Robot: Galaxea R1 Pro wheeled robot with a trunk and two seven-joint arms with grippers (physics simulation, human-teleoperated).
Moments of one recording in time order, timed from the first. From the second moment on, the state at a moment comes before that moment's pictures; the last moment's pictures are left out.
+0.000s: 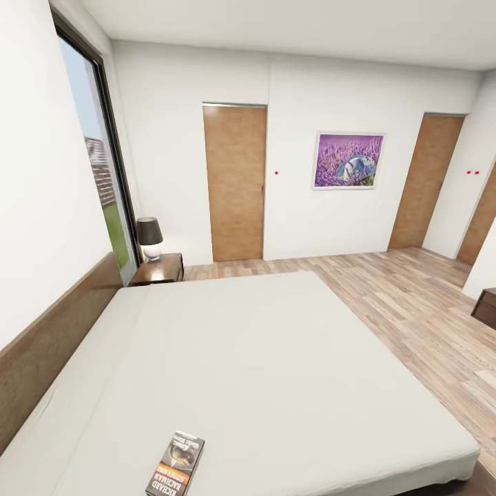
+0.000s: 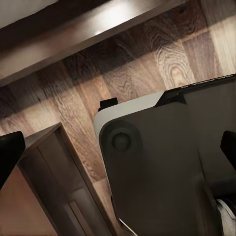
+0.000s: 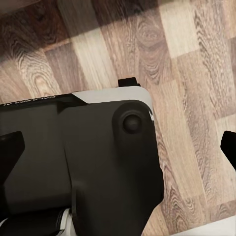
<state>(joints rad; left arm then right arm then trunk) -0.17 0.03 -0.37 -0.06 0.14 -0.06 -0.06 -0.24 0.06 -0.09 0.04 -0.06 0.02 -0.14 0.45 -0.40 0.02</state>
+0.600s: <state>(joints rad) -0.17 0.07 -0.37 -0.24 0.15 0.05 -0.26 -0.24 0.06 -0.09 0.04 -0.06 0.02 -0.14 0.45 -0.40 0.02</state>
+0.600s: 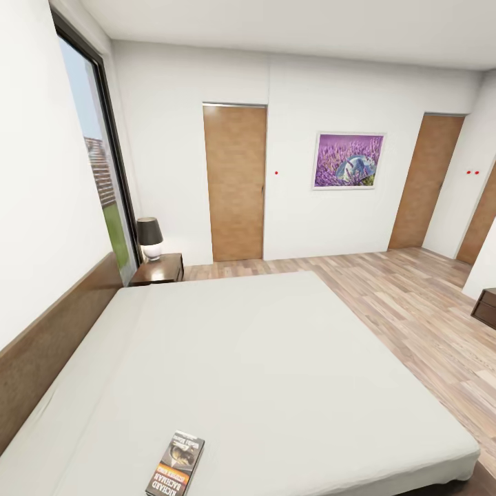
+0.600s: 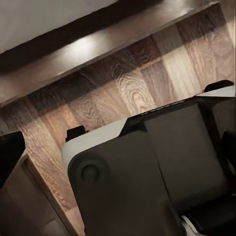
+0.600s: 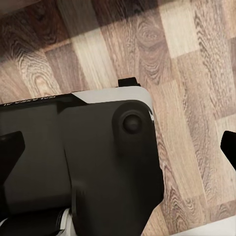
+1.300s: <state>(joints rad) -0.08 0.39 -0.02 -1.46 0.24 0.89 -0.37 -0.24 0.06 -0.09 0.04 -0.06 0.02 -0.14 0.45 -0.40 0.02</state>
